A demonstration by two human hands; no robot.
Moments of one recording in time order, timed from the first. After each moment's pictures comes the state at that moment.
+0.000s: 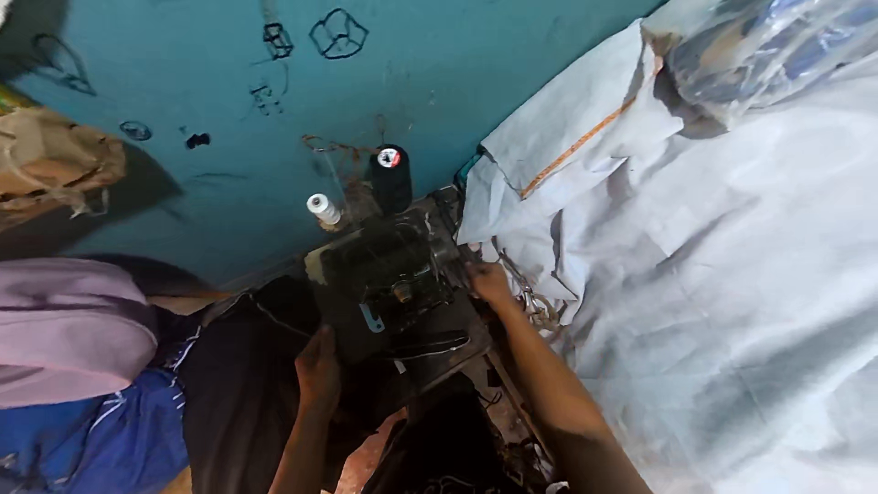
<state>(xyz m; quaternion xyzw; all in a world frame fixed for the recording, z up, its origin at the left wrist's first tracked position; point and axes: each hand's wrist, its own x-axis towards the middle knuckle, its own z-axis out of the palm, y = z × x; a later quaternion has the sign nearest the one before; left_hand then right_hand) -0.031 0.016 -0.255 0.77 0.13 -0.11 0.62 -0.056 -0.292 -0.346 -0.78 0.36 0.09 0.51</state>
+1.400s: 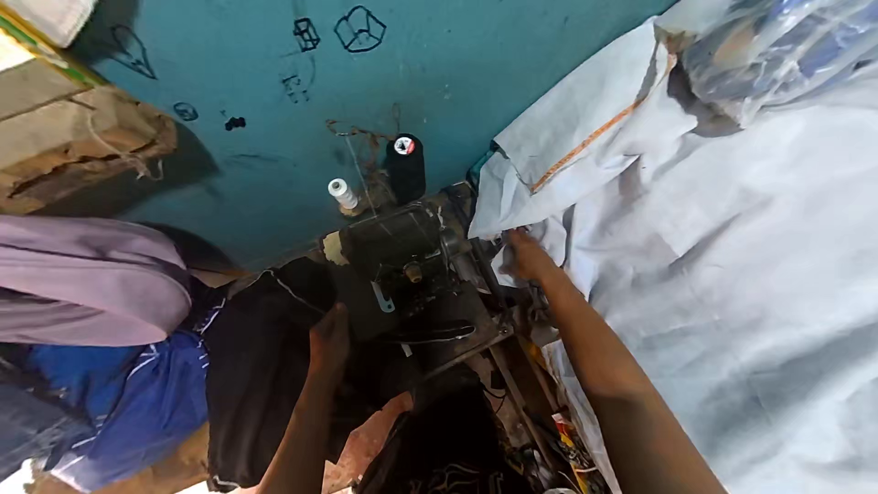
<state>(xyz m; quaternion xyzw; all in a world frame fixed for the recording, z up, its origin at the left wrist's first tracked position) -0.033 0.030 -0.250 0.82 0.08 -0.15 0.54 -0.051 -0.375 -0.335 -0.92 0.20 0.17 0.29</state>
